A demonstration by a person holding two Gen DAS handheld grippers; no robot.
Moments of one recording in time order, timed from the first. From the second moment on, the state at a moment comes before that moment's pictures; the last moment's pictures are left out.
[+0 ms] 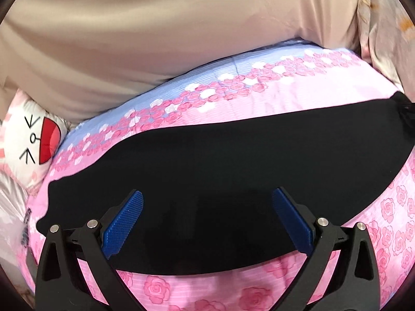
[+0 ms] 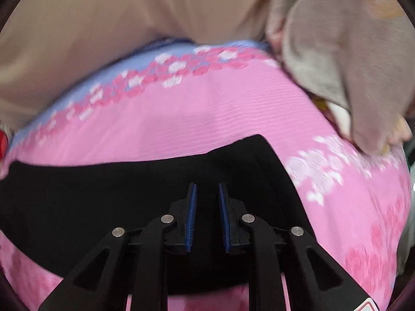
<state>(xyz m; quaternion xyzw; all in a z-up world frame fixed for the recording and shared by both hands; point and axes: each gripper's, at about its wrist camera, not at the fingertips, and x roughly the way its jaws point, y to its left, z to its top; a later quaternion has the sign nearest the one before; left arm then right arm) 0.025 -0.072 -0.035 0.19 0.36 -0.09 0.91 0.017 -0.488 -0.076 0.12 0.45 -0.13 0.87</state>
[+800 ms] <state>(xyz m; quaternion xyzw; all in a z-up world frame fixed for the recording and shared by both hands) 0.049 -0.126 -0.042 0.22 0.35 -0.08 0.91 -0.063 -0.518 -0.036 0.16 0.34 -0.25 0.89</state>
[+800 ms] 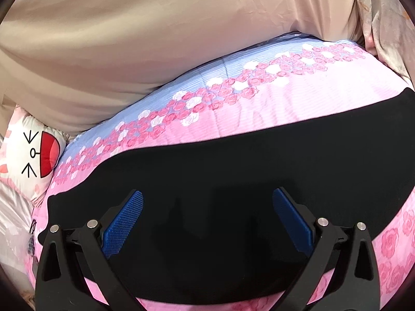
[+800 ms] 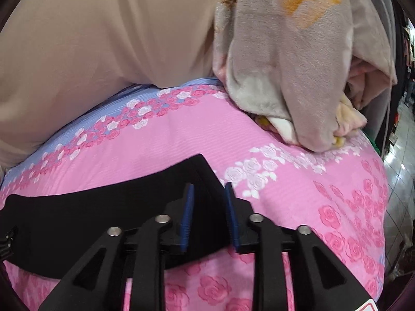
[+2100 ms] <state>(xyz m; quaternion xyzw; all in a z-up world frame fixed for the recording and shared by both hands) 0.076 0.045 -0.043 0.11 0.38 0.04 0.92 -0.015 -0.469 -0.053 0.21 0.40 -0.18 0.87</state>
